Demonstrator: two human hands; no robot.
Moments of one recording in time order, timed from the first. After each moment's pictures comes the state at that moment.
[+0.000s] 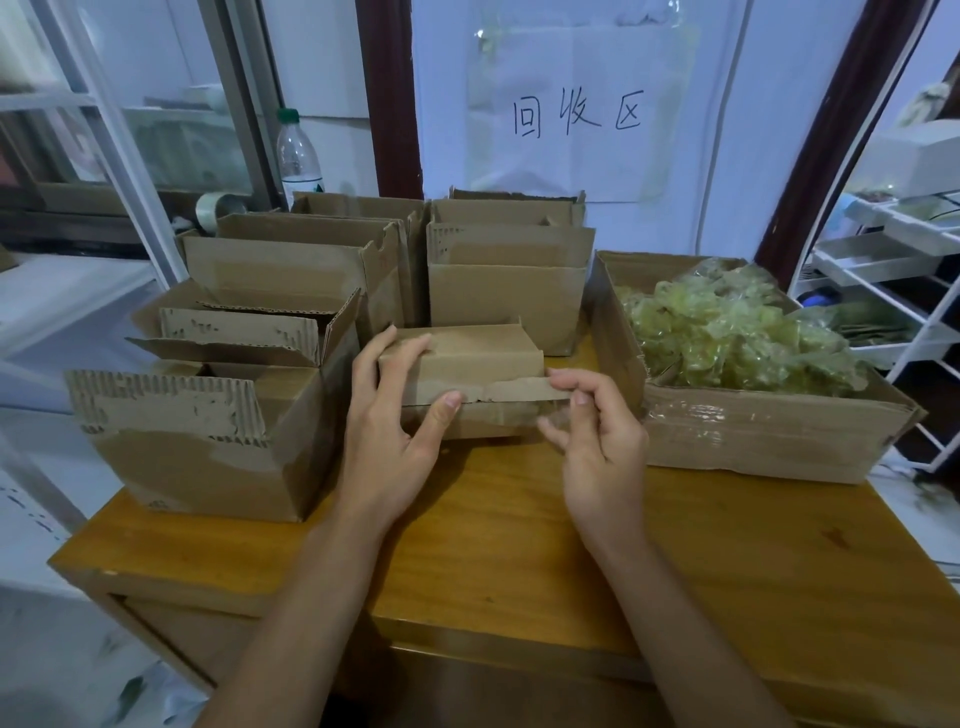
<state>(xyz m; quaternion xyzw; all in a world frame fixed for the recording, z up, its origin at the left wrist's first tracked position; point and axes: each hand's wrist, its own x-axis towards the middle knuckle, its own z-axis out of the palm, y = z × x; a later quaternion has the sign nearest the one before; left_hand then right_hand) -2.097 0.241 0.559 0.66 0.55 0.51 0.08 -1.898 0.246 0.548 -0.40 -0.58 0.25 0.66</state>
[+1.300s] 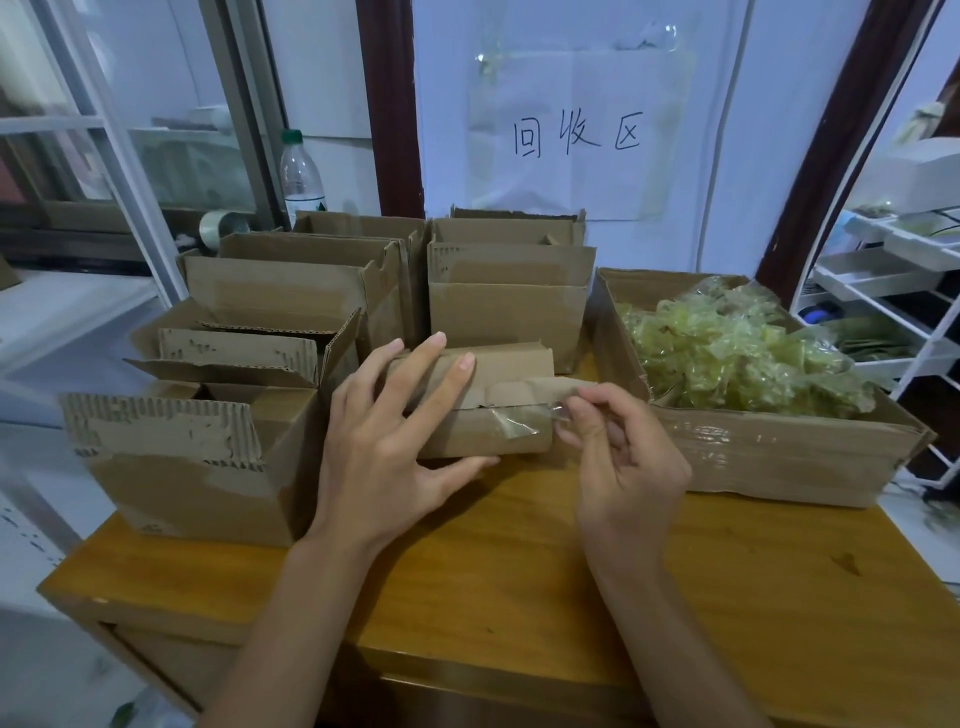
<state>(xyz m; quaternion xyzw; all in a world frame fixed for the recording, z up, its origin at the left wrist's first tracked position) -2.106 0.243 0.569 0.75 0.47 0.40 -0.25 -1.895 0.240 0.561 -0.34 -0.60 0.04 0.72</state>
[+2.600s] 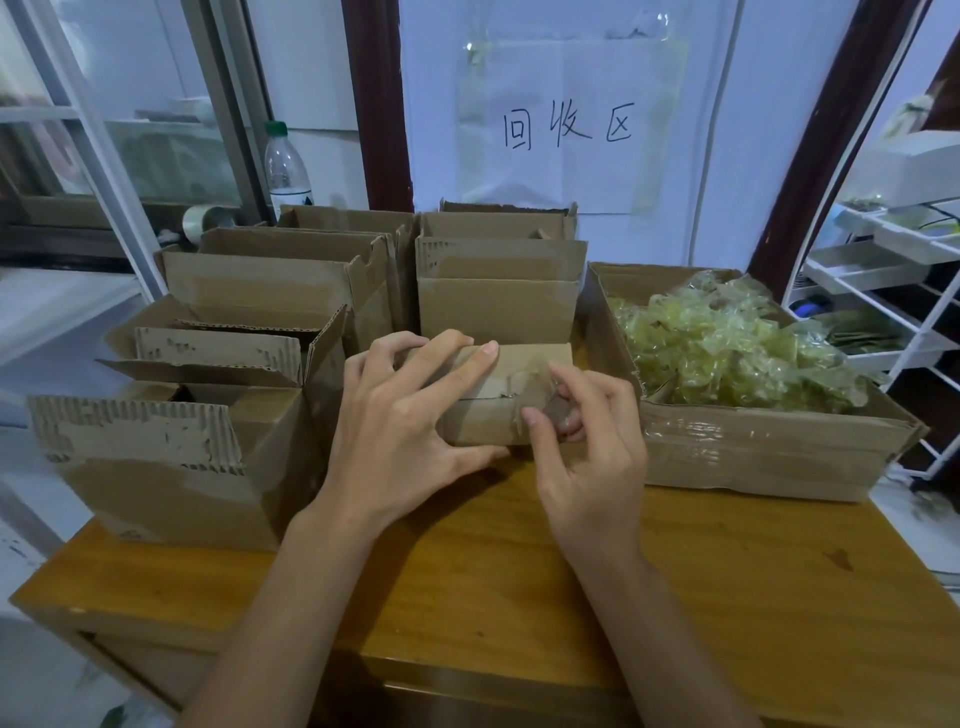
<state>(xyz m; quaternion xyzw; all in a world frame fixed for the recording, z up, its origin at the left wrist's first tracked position) -2.090 0.254 0.592 0.78 0.47 0.37 -0.19 -1.899 0.247 0.560 -0.40 -0.66 -0.02 0.64</state>
